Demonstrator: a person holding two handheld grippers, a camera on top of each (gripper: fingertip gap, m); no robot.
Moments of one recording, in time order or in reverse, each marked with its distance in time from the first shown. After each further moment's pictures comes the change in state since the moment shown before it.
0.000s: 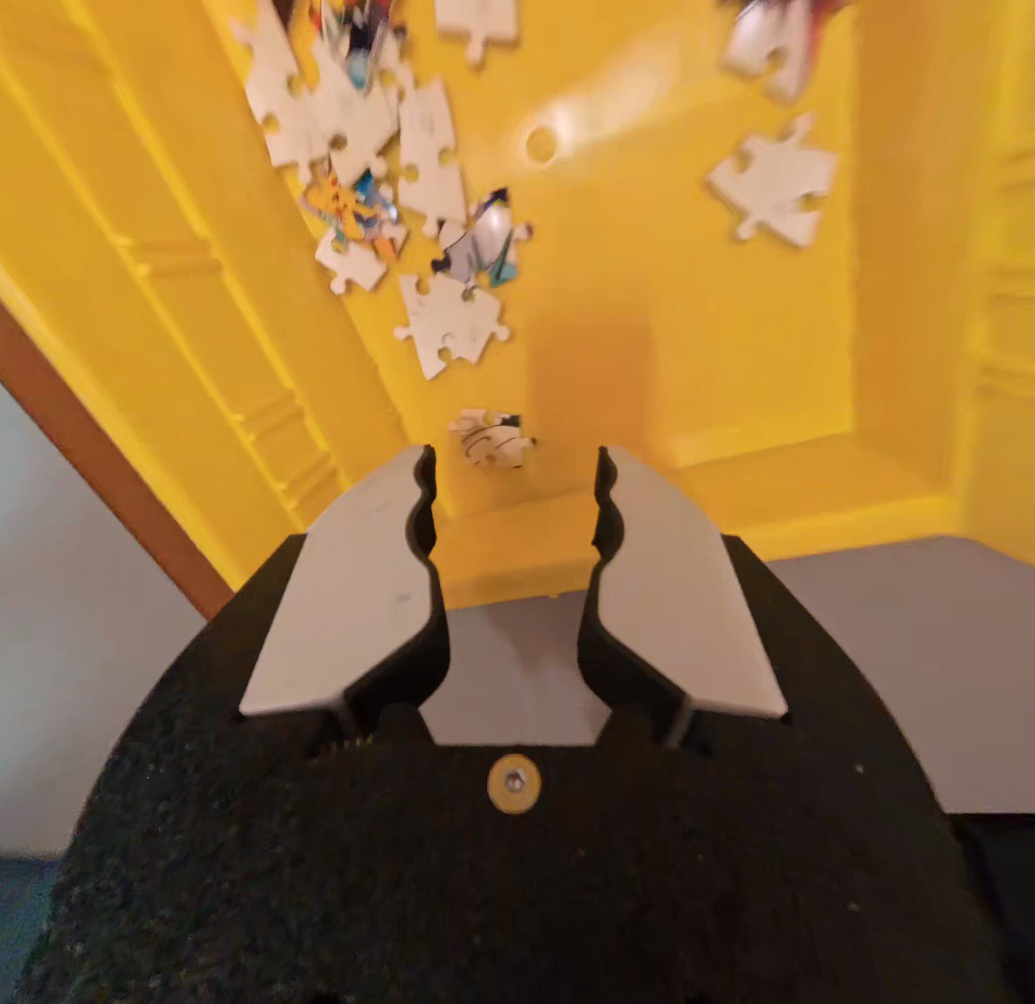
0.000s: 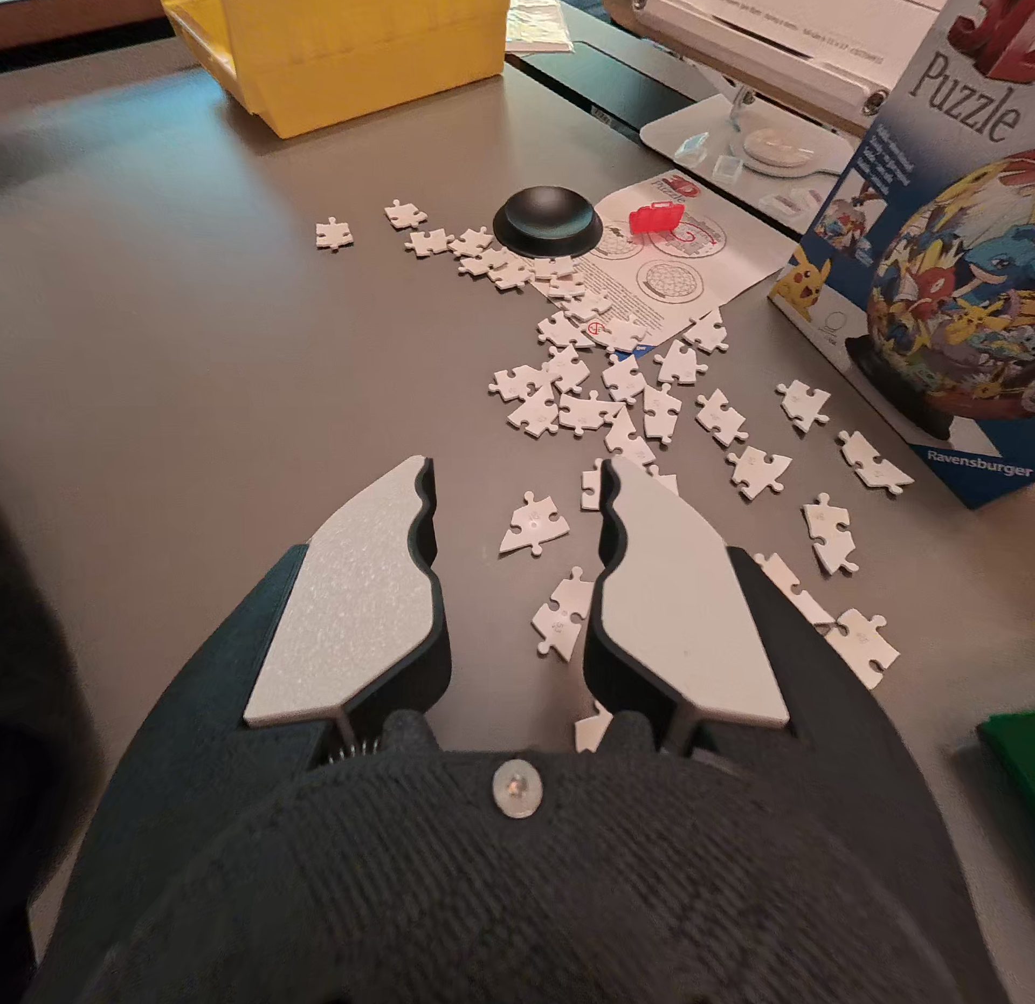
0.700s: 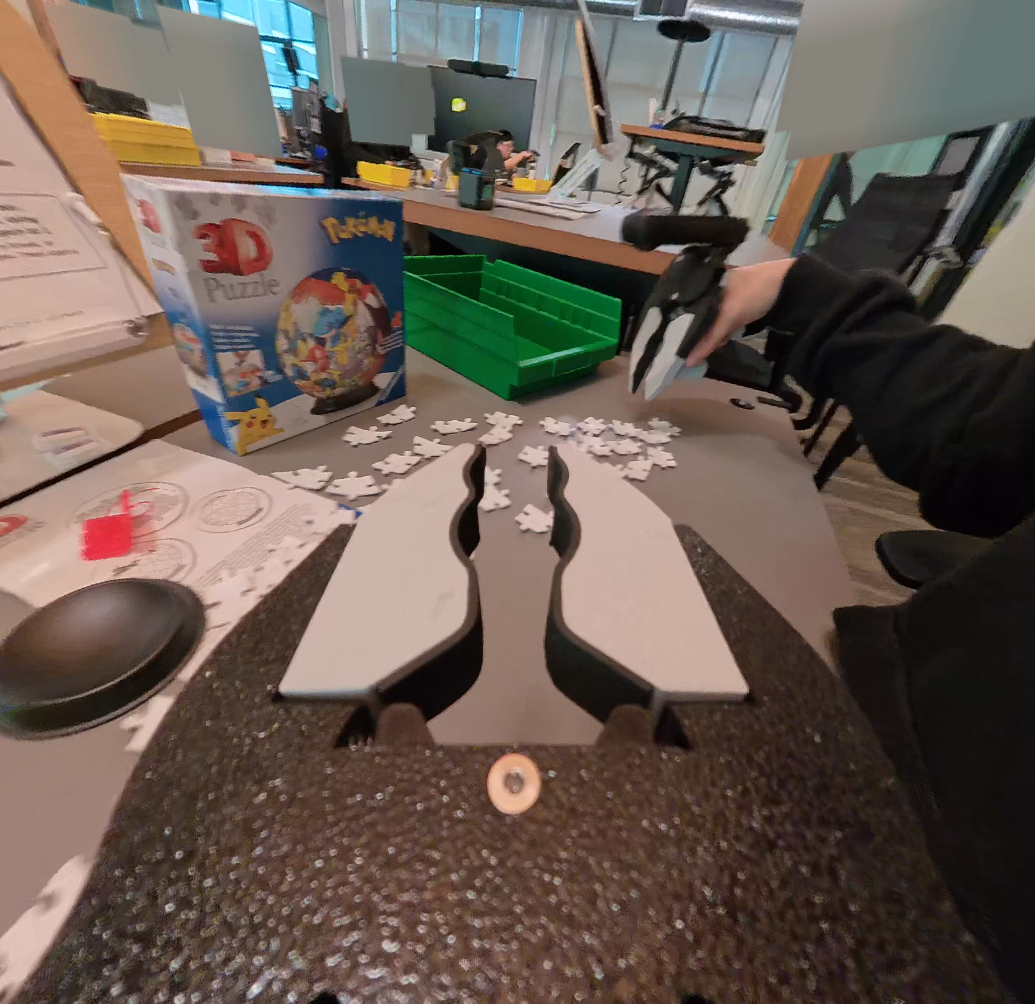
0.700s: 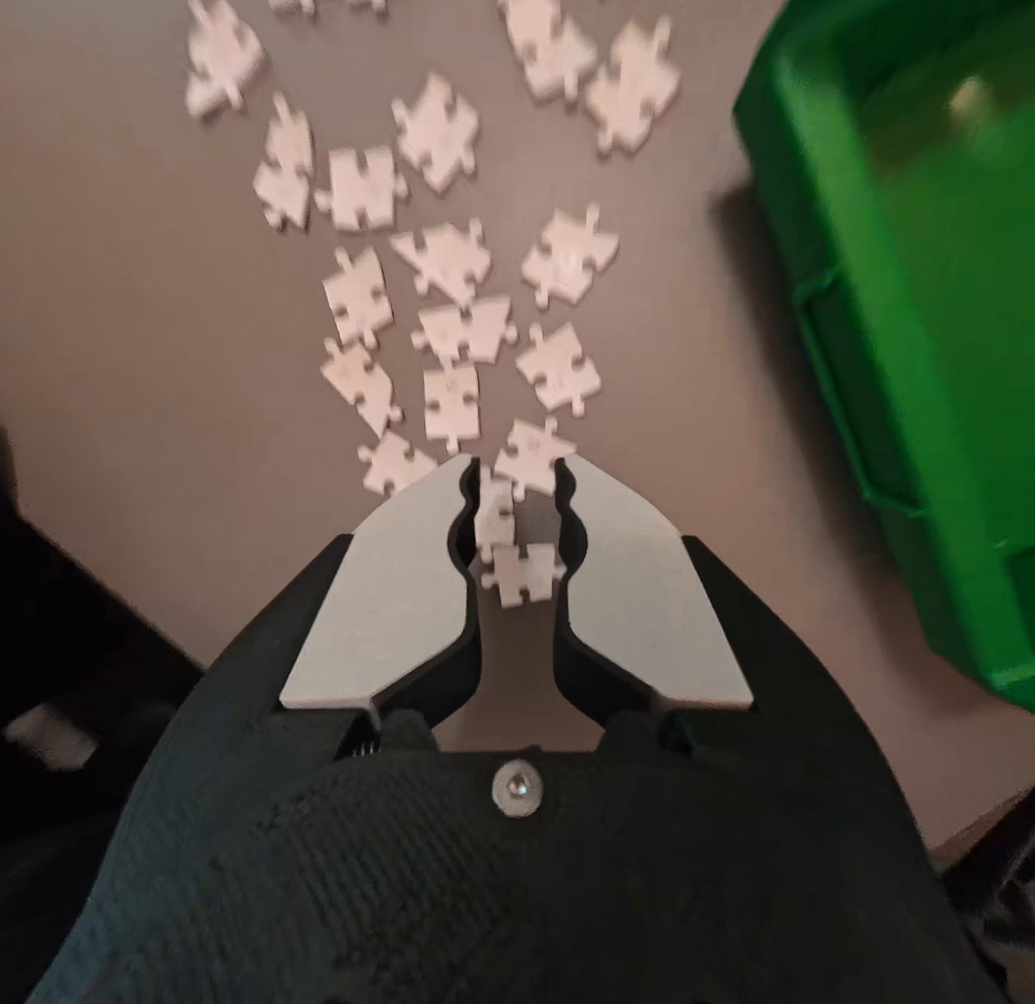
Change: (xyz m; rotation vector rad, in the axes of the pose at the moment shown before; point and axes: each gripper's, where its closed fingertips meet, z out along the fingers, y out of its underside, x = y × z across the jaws) left arm 0.422 -0.038 -0.170 1.361 0.885 0.497; right arm 0.100 0.124 -0.123 -0.638 0.049 0.272
